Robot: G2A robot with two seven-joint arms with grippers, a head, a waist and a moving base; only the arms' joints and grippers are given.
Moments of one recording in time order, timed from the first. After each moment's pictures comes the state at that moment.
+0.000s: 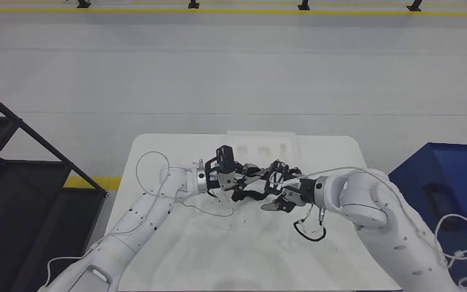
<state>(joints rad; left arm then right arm) 0.86 -1.21 -0.84 -1.13 1.41 -0.89 0.44 -1.08 -0.99 1.14 -1.94 -0.79 -0.71 0.99</state>
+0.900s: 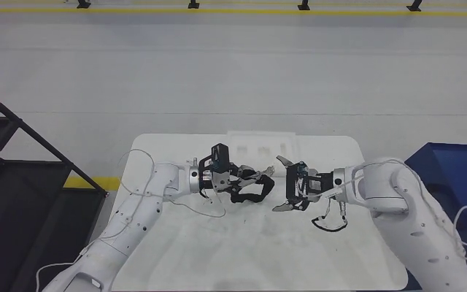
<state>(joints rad) 0.91 -1.17 -0.94 -1.27 1.29 -1.01 0.23 -1.03 -0.94 1.19 -1.88 -0.81 -1.01 0.76</state>
